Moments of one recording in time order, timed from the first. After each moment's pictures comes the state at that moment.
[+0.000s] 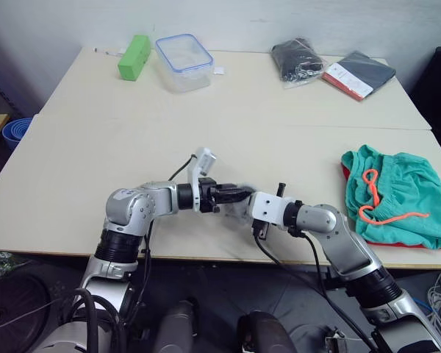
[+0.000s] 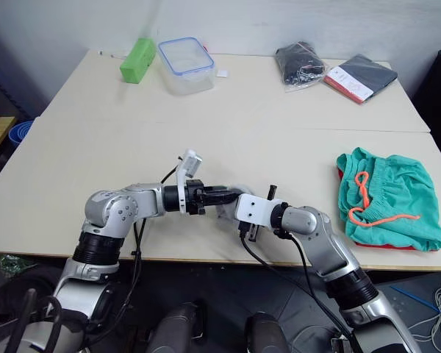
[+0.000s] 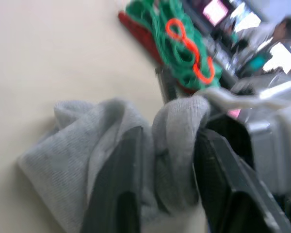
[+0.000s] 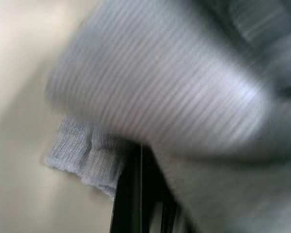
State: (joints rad) left arm -0.69 0.27 0.01 0.10 -0.68 1.06 -0.66; right arm -0.43 -0.51 0.33 -0.08 -0.22 0.17 0.77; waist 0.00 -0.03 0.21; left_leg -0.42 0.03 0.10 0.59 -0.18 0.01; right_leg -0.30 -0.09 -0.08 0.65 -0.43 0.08
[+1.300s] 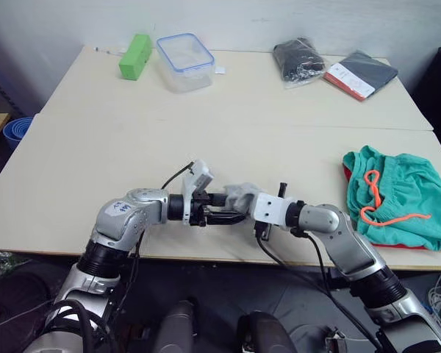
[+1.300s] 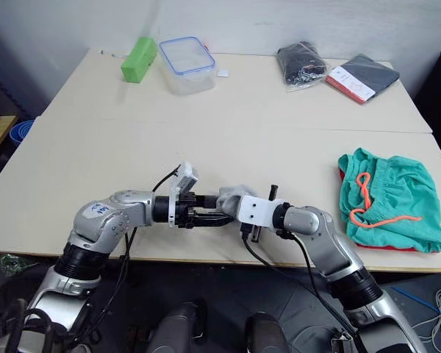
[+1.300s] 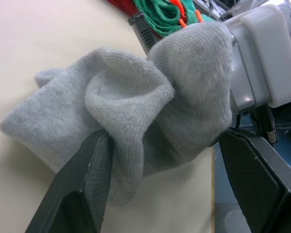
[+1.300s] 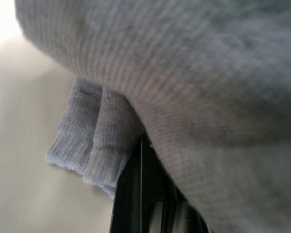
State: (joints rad) left arm -0.62 0.45 -0.22 -0.04 -0.56 0.85 -0.85; right arm -0.42 -0.55 0.34 -0.10 -0.22 0.15 0.78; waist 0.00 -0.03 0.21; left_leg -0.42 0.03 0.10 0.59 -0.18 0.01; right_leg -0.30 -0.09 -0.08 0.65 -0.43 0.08
